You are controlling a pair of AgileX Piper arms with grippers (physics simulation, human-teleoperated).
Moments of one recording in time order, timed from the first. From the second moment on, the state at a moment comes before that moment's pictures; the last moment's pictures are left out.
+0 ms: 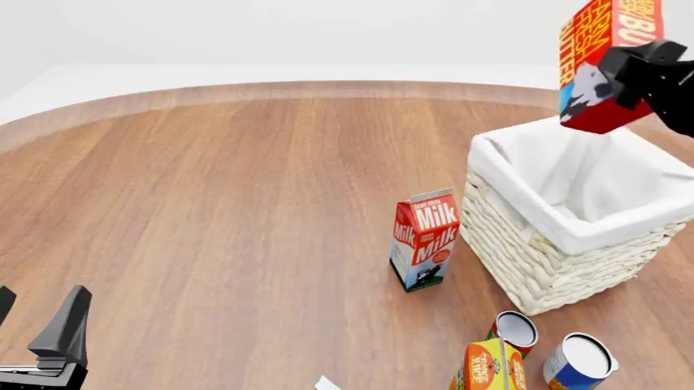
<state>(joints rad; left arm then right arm) 0.00 0.01 0.00 0.00 0.00 0.05 0.95 -0.96 0.22 0.30</state>
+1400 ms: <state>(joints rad) 0.00 0.01 0.00 0.00 0.00 -0.06 1.12 -0.73 -0.09 0.55</state>
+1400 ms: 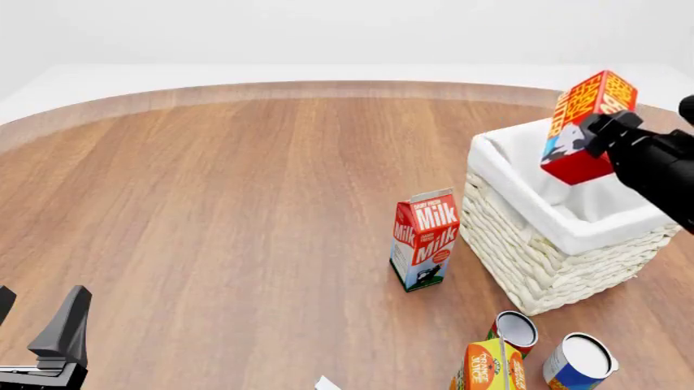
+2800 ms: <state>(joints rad) 0.00 0.01 0.00 0.00 0.00 -0.10 1.17 -0.68 -0.12 0.56</state>
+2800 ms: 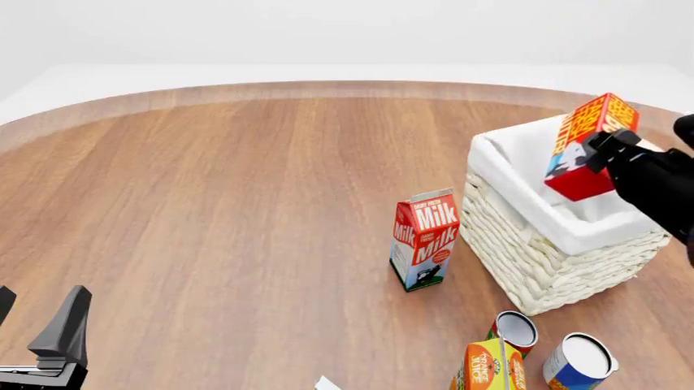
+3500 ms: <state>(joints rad) 0.00 0.01 0.00 0.00 0.00 -0.09 1.22 -0.67 -0.18 0.58</state>
